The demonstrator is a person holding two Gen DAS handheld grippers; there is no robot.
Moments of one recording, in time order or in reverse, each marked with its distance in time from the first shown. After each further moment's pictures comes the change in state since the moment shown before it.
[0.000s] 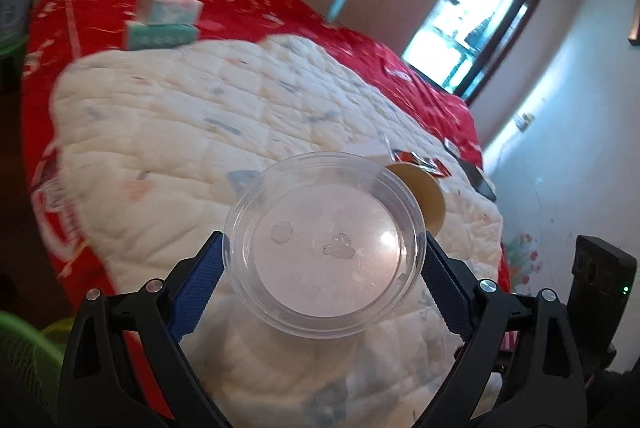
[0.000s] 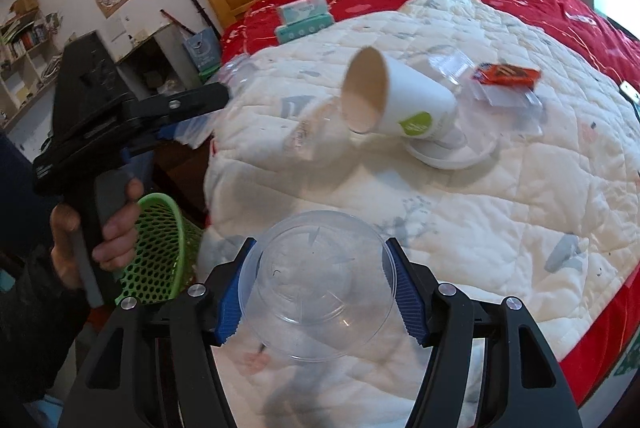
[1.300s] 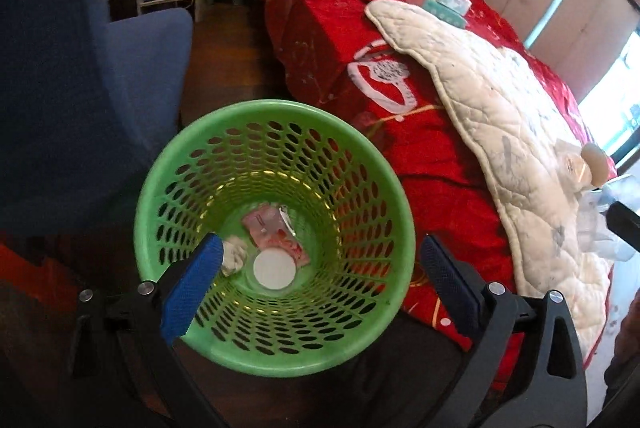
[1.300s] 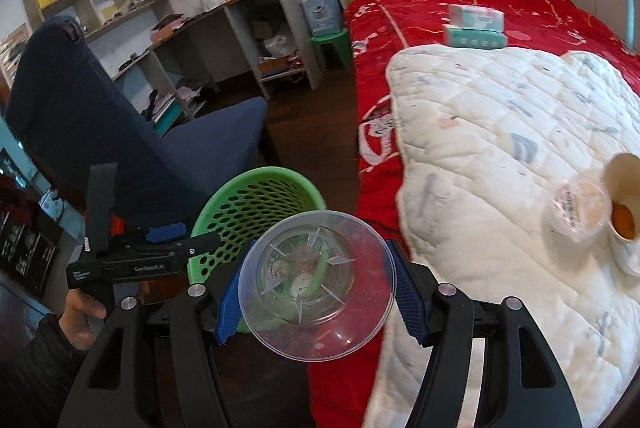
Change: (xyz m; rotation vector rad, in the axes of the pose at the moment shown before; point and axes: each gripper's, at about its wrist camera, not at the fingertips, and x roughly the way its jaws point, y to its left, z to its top) left arm -0.193 0.147 -0.153 -0.384 0.023 0.580; right arm 0.054 0.186 0.019 -0.306 0.078 0.250
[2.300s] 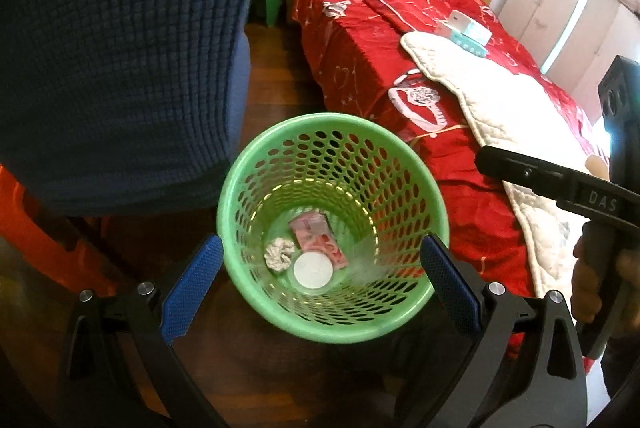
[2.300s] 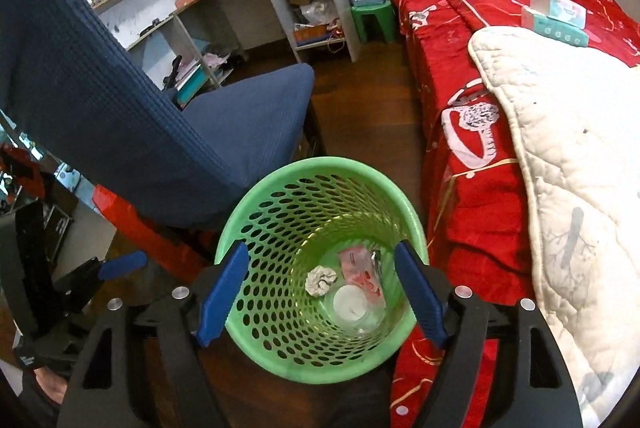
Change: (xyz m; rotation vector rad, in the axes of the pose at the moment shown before) left arm -0.056 0.040 -0.026 -0.034 -0.091 0.067; right arm 0.105 0.065 0.028 -0.058 0.097 0.078
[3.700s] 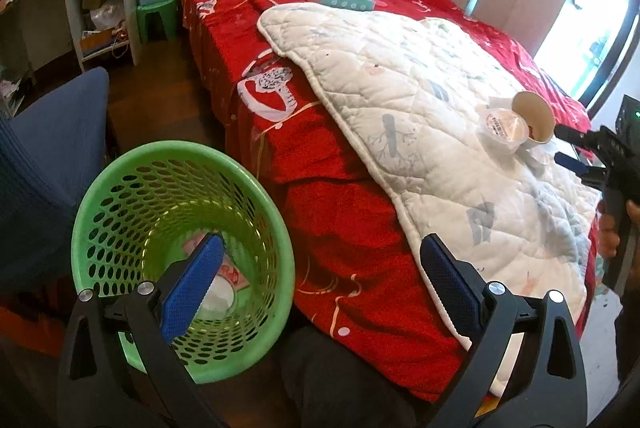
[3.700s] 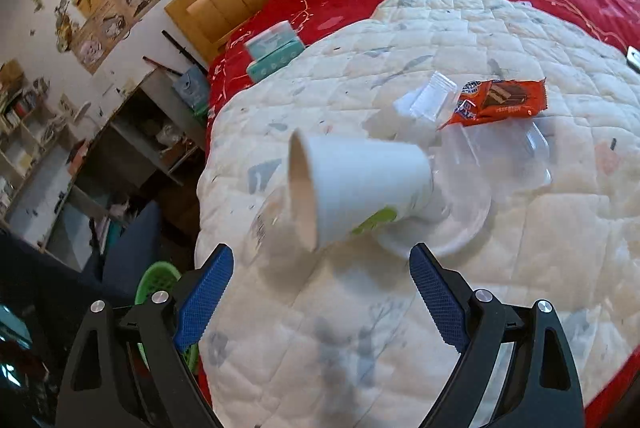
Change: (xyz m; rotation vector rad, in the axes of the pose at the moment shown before) left arm 0.042 -0.169 0.009 0.250 0.070 -0.166; right arm -0.211 -0.281 -0.098 0.558 -0.262 -0.221
